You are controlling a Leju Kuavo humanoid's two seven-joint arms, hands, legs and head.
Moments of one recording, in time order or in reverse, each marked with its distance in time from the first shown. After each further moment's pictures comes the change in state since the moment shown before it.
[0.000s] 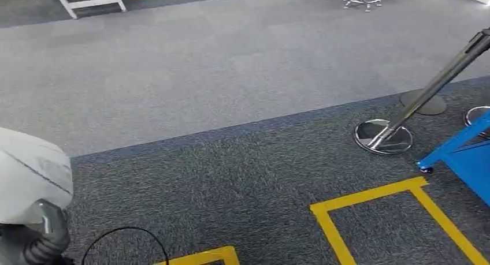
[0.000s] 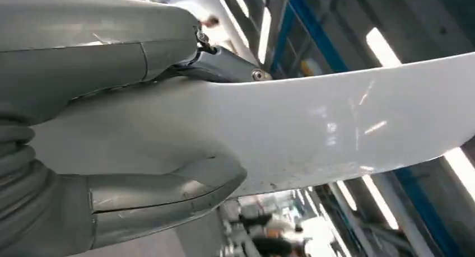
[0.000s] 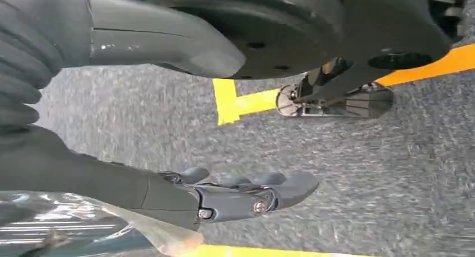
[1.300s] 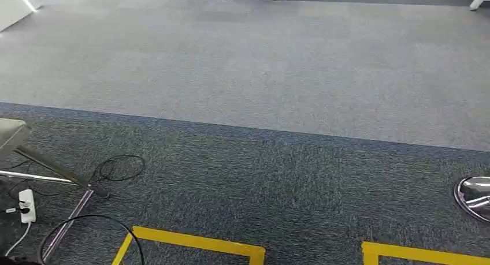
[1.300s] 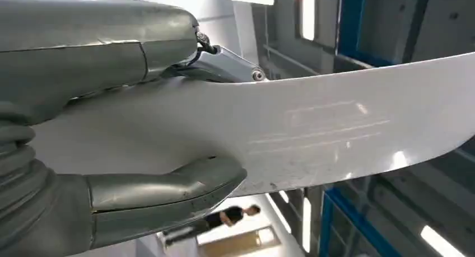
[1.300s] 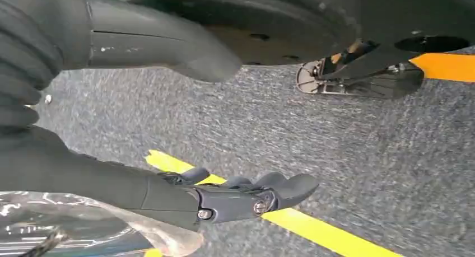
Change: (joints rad) left arm -0.018 -0.185 0.201 -0.181 -0.073 0.000 0.000; right arm 0.004 0.037 0.003 0.010 0.030 -0.091 0.038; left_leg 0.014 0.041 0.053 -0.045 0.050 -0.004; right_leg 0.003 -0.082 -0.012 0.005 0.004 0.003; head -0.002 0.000
